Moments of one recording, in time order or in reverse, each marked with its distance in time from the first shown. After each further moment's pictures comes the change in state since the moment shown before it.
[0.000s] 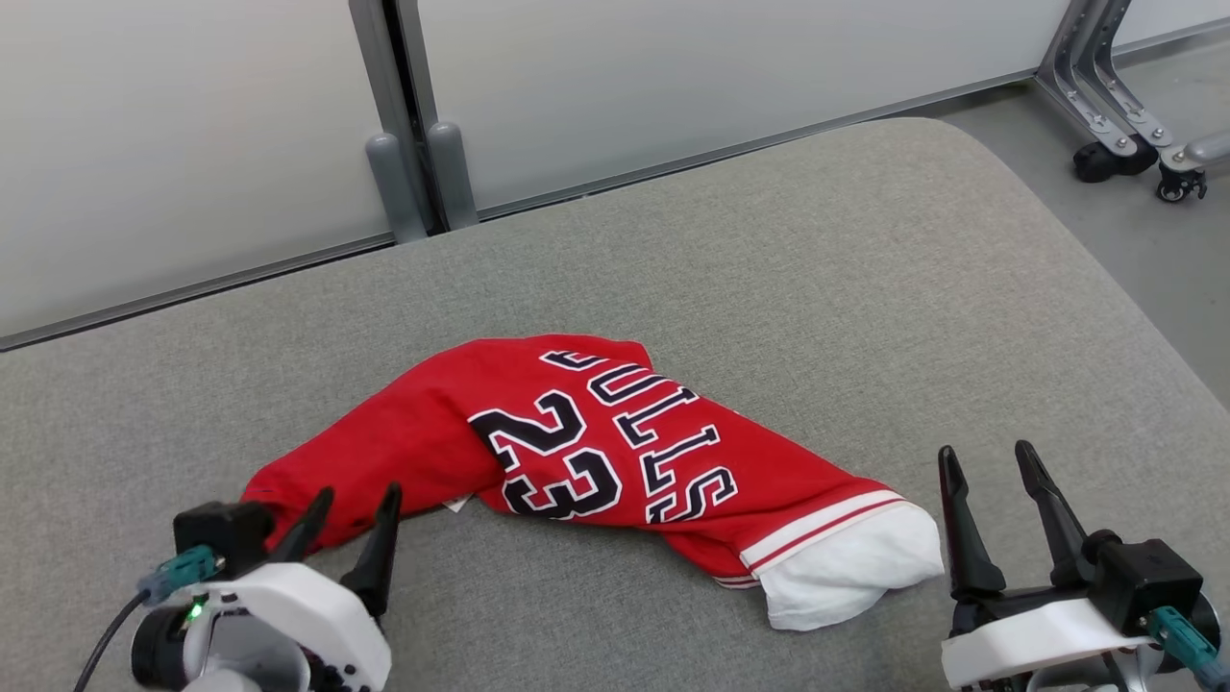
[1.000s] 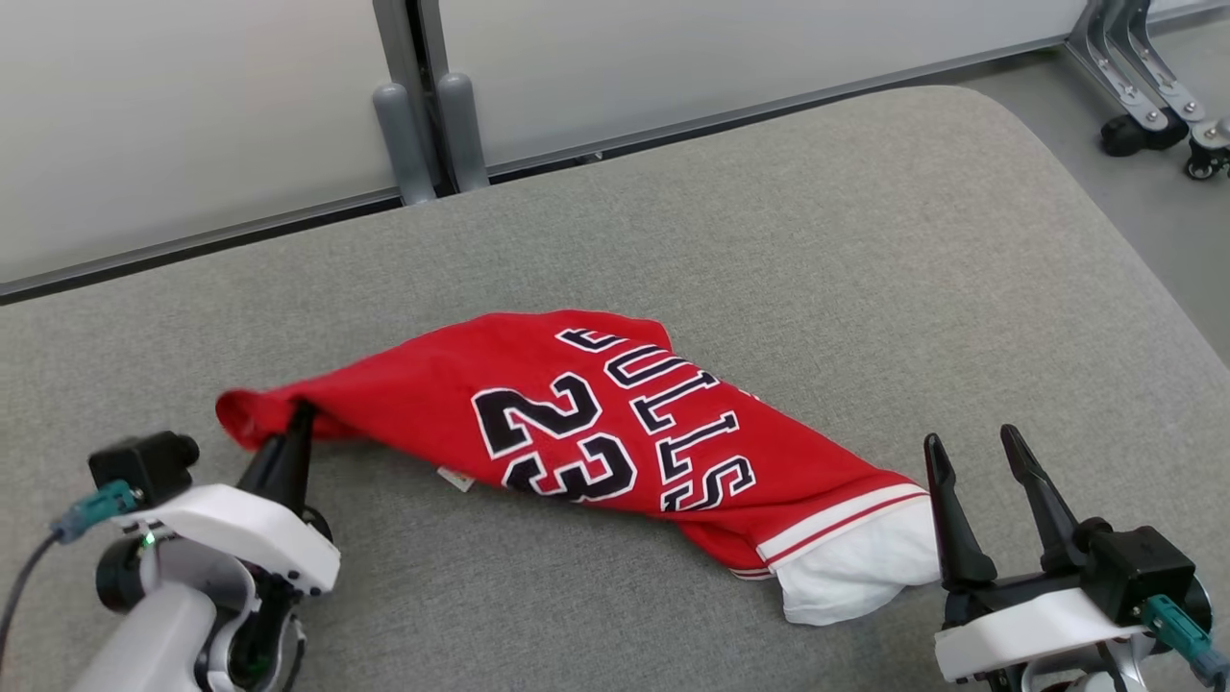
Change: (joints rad) left arm -0.145 -0.050 0.100 0.298 -0.122 -0.164 -0.118; right arm -0.022 0.000 0.010 -0.006 -0.018 0.000 0.000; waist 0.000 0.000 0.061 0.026
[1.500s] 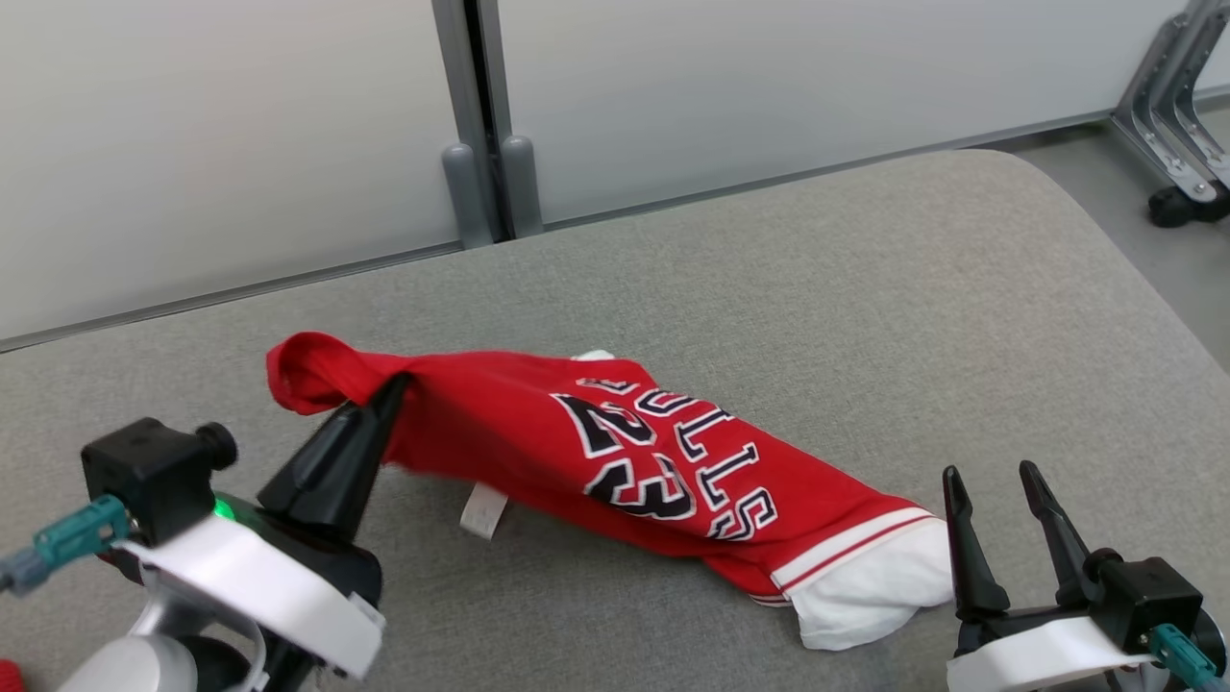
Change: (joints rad) left arm 0.134 0.229 -0.031 -0.760 0.077 0.132 0.181; right arm 0.048 0.000 -0.019 0.010 -0.001 0.000 0.000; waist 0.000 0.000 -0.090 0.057
